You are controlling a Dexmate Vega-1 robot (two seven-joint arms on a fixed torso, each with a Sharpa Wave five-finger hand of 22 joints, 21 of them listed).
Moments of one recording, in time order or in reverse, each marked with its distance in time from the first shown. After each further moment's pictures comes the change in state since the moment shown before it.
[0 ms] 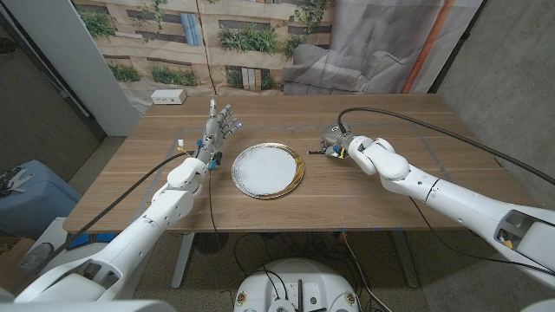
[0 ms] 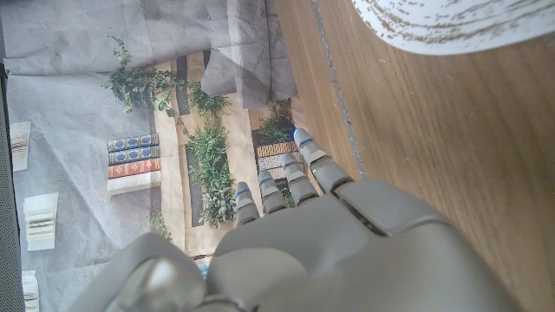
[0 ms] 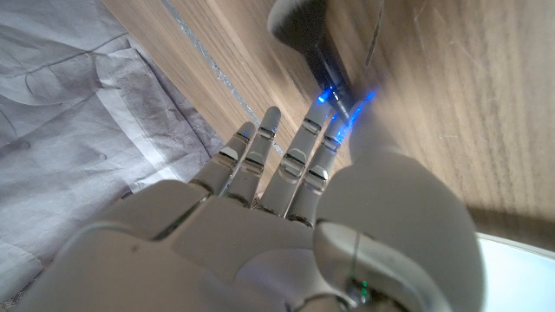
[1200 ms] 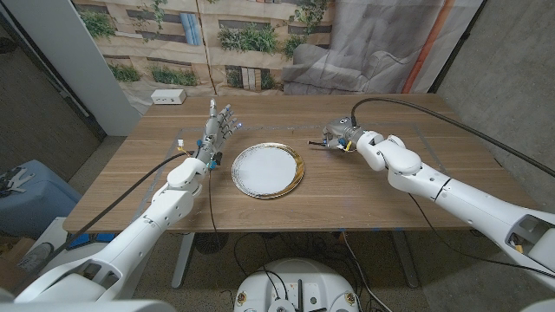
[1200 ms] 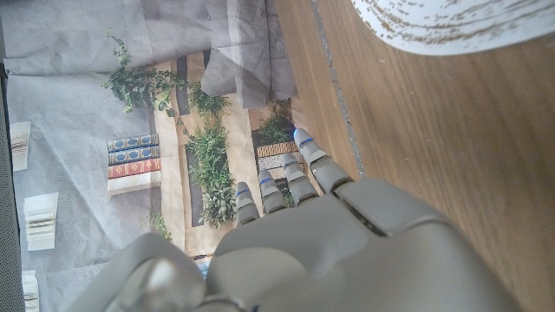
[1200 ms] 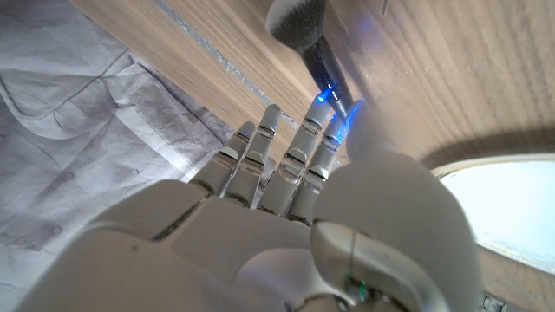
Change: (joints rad) left arm 0.000 0.000 0.000 0.000 0.000 -0.001 0.000; left_hand 0.000 0.000 0.000 0.000 0.000 0.000 0.000 0.000 0.000 0.000 0.000 0.000 0.000 0.000 0.000 0.000 0.000 0.000 0.000 0.000 0.000; right arm -0.071 -0.031 0.128 -0.078 0.205 -0.017 -0.139; right_hand 0.026 0.014 0.005 -0.005 -0.004 0.005 0.005 -0.003 -0.012 0.005 -0.005 -0.003 0.000 0.009 0.002 0.012 0.009 0.007 -0.007 0.000 0.000
